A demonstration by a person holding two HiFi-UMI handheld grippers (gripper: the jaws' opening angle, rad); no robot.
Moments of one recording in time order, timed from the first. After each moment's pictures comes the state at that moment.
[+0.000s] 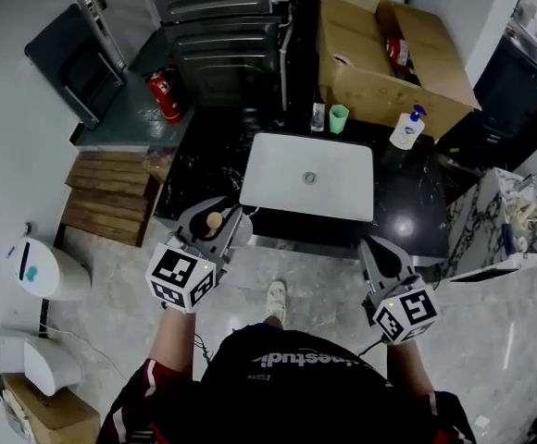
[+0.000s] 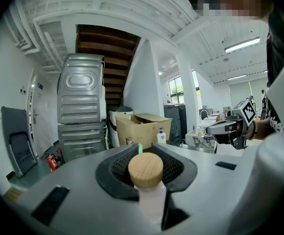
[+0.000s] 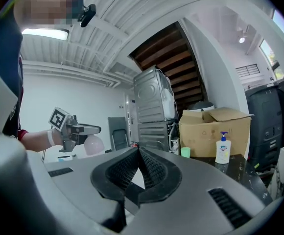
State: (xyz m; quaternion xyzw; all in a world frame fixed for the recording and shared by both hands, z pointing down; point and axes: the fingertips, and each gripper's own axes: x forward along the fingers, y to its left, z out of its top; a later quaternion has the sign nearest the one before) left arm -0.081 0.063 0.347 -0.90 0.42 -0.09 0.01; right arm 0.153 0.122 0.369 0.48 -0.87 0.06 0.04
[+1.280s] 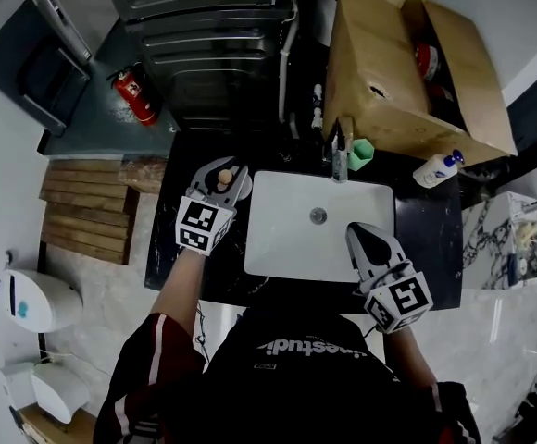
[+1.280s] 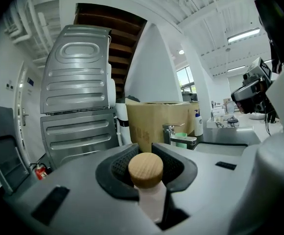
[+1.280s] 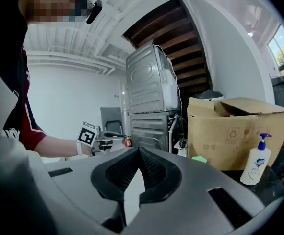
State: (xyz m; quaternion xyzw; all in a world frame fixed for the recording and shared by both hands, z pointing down) left arm -0.109 -0.305 0.468 -0.91 0.40 -0.12 0.04; right arm 0.080 -0.151 0.406 0.48 -0.87 0.09 0.09
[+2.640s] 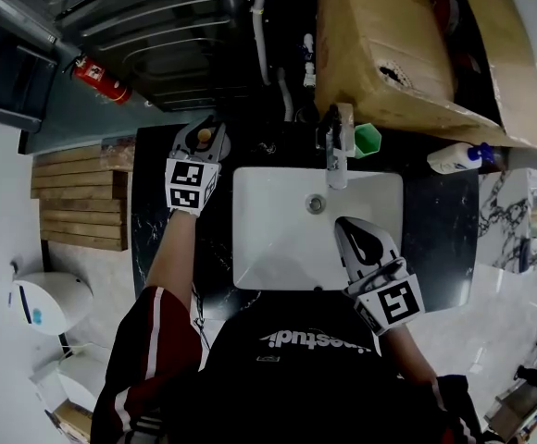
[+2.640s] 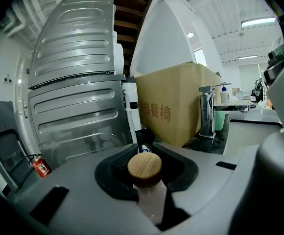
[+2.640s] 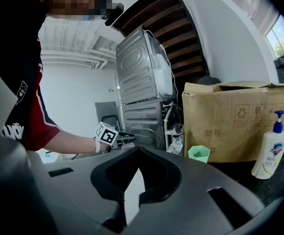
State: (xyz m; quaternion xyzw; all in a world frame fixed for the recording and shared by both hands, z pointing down) left arm -0.091 -0.472 0.583 -0.88 0.43 -0.19 0.00; right arm 0.094 -0.235 0.476 0.48 -0.86 0.13 0.12
